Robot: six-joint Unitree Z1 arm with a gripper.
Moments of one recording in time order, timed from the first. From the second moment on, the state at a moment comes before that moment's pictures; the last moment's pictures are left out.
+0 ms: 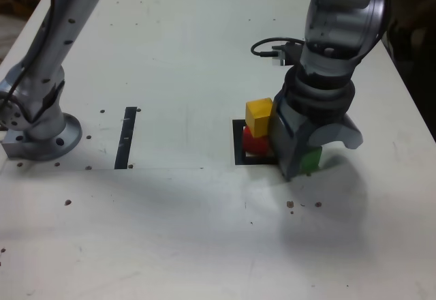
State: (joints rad) arm -0.21 2.23 -1.76 1.18 0.04 -0.52
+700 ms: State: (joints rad) arm -0.18 2.25 -1.77 1.19 0.02 -0.51
